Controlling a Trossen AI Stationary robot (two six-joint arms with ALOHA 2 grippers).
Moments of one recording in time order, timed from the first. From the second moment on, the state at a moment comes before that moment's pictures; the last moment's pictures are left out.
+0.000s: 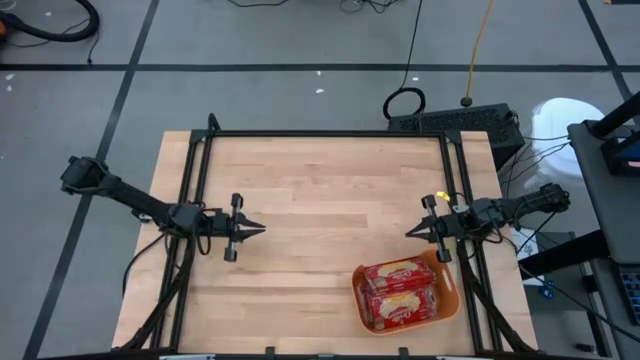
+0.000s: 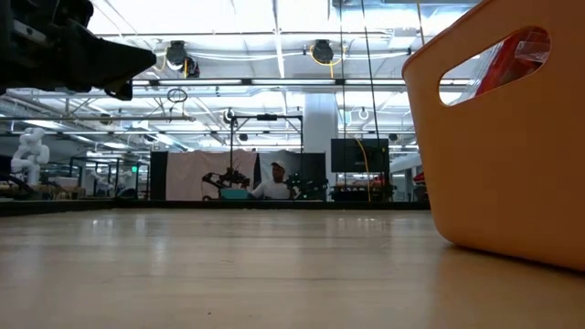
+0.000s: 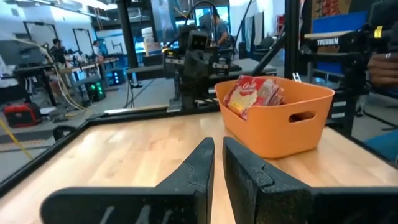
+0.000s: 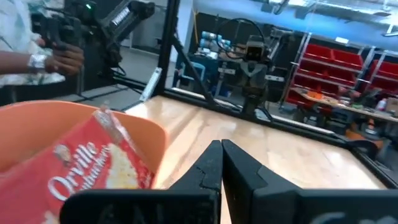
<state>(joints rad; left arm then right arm) -0.32 0.84 0.01 0.90 -0.24 0.13 0.31 0.00 0.02 -0.03 0.07 -0.21</state>
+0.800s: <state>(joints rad) -0.32 0.68 0.01 0.76 -0.25 0.08 0.00 0.00 0.02 0.01 0.03 -0.21</state>
